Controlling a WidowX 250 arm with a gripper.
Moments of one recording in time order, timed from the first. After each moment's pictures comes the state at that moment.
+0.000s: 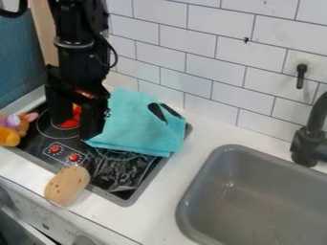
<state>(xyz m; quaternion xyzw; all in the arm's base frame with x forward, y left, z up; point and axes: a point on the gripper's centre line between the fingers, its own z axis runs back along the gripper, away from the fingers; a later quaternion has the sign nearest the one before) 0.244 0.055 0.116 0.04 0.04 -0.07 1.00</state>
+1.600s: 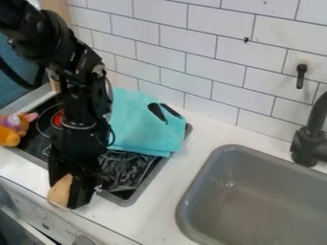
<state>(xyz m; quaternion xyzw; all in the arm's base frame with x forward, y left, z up) 0.214 0.055 0.025 0.03 0.13 -0.12 0.98</state>
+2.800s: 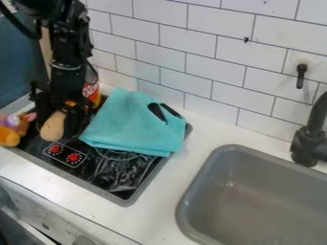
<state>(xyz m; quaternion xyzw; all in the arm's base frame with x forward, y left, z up) 0.285 0.136 0.055 0.10 0.09 0.10 0.99</state>
